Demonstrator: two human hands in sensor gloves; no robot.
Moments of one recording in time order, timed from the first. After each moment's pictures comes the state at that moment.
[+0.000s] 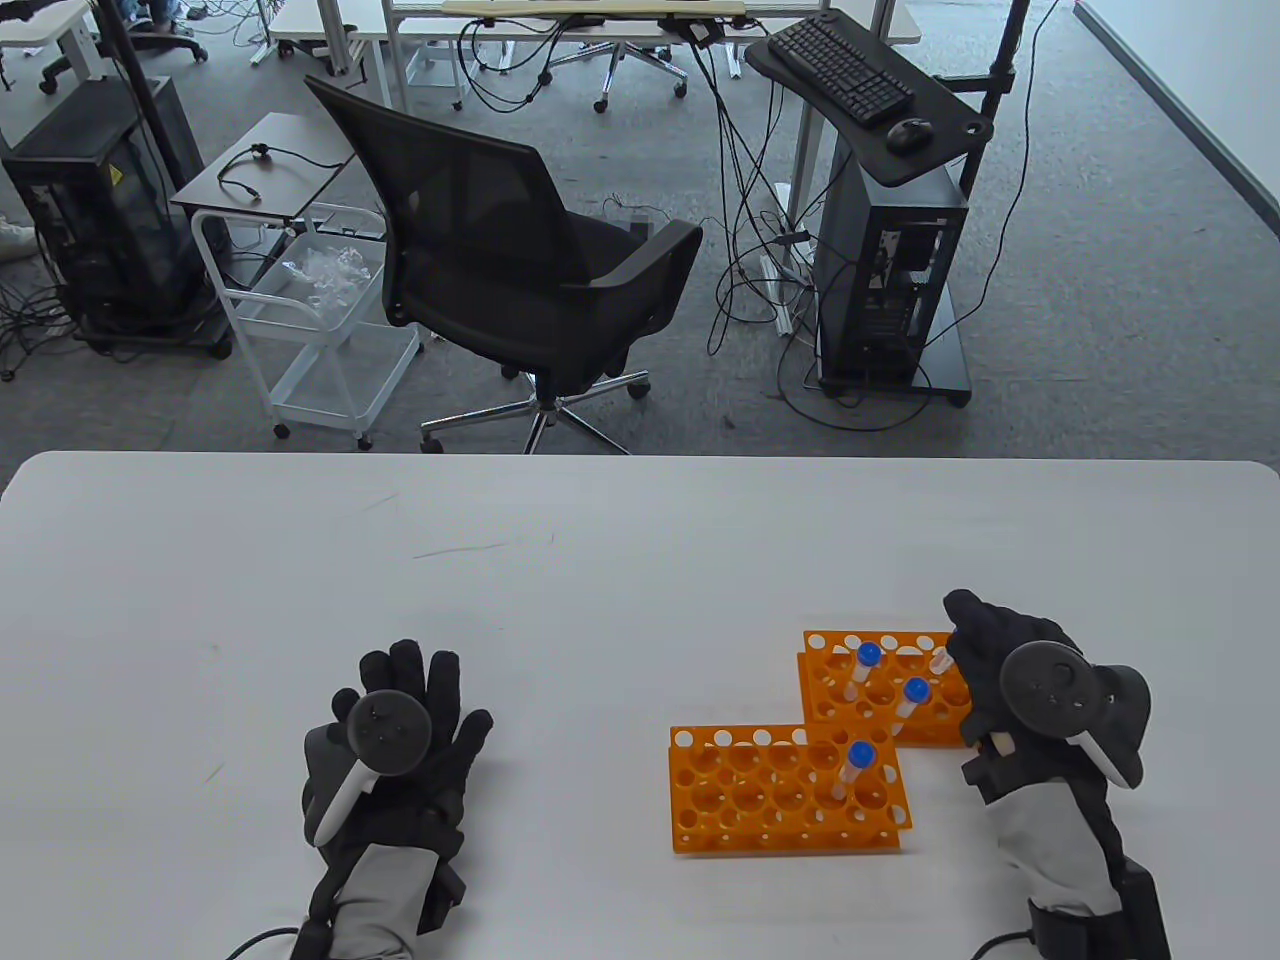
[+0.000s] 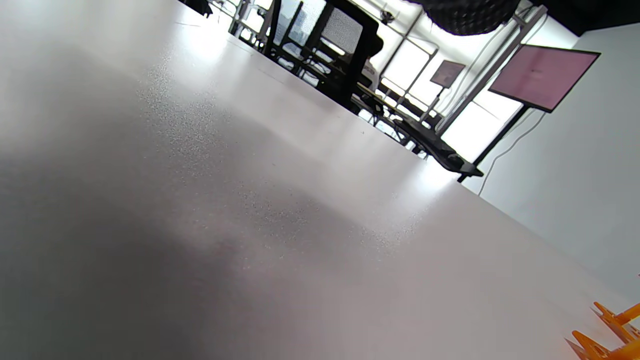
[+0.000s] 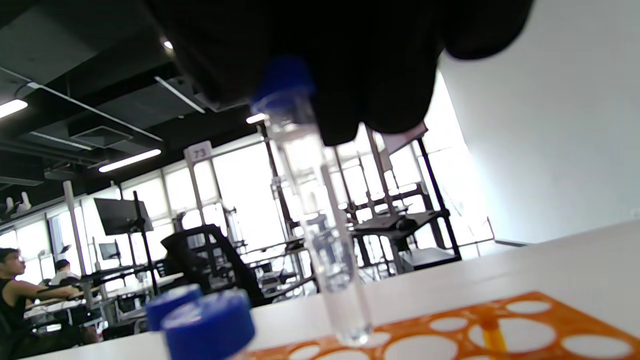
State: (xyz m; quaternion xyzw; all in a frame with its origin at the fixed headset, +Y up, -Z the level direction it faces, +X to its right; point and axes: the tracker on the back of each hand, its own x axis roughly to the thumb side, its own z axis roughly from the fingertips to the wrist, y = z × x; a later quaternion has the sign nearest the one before) left_hand -0.238 -0.756 -0.351 -0.09 0.03 0.28 0.95; right_hand 0.307 -0.653 -0.383 0.05 -0.21 0.96 0.16
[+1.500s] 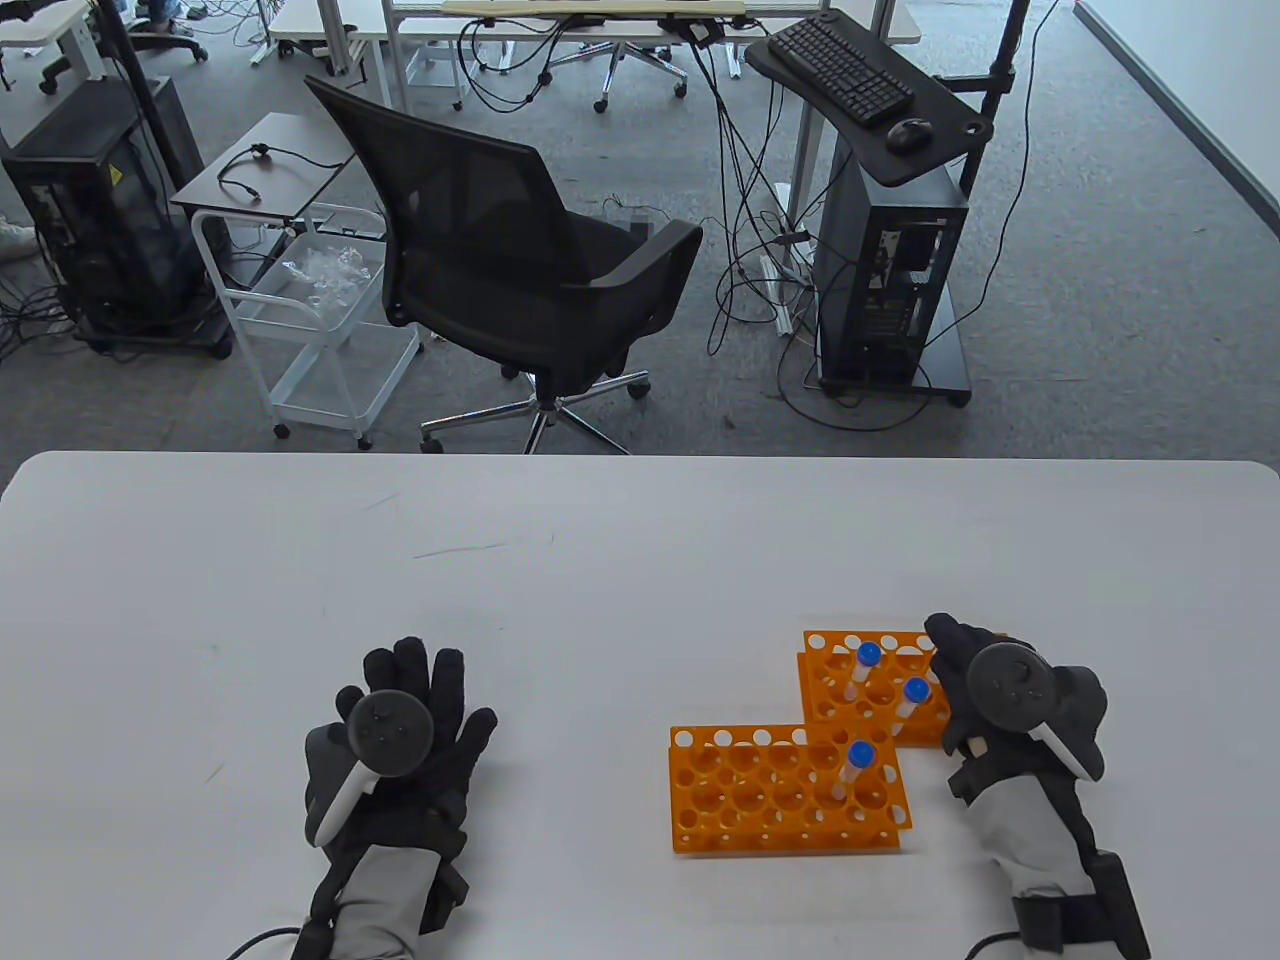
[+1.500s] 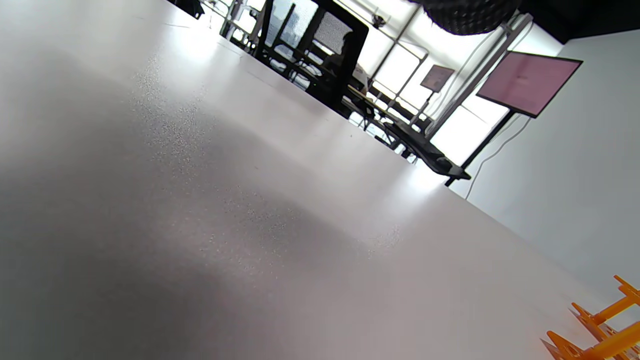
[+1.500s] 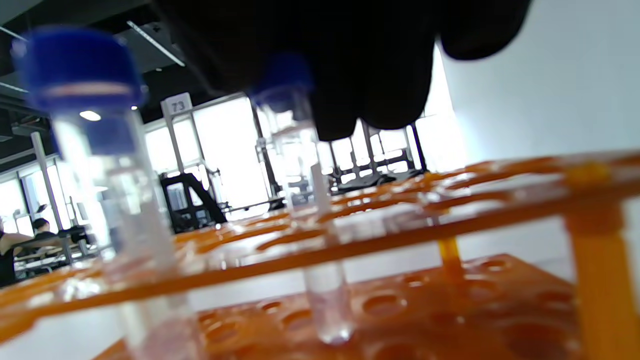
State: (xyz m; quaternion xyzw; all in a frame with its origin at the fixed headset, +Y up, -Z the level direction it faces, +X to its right) left_hand -0.236 -0.756 -0.352 -0.08 0.02 0.29 0.95; right_hand 0.309 -0.705 -0.407 0.04 -0.15 0.98 0.15
